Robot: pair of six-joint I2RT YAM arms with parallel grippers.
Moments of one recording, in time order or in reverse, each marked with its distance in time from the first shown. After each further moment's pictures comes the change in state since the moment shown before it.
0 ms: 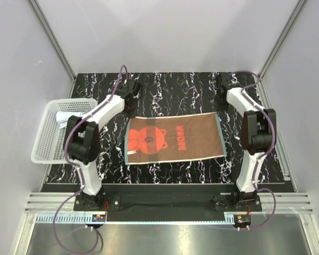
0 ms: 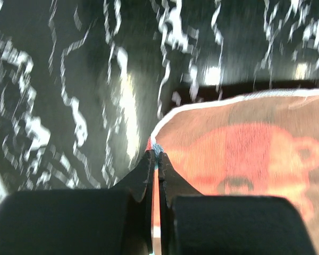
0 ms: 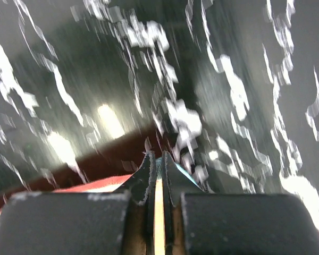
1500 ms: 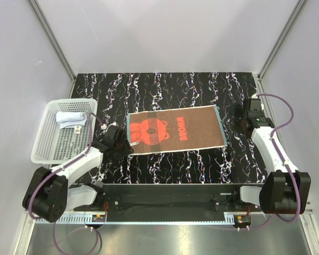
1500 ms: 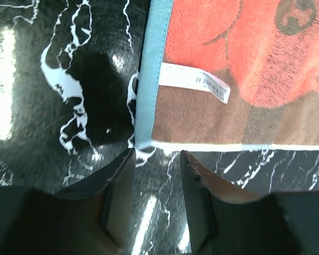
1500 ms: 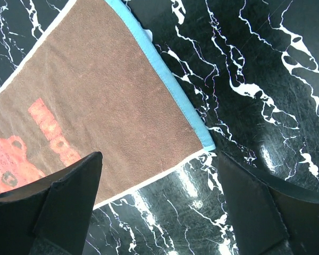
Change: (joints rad) left arm -0.045 -0.673 -0.935 0.400 0.166 -0.533; right arm -0.151 -0.709 -0.586 0.129 -0.182 0.050
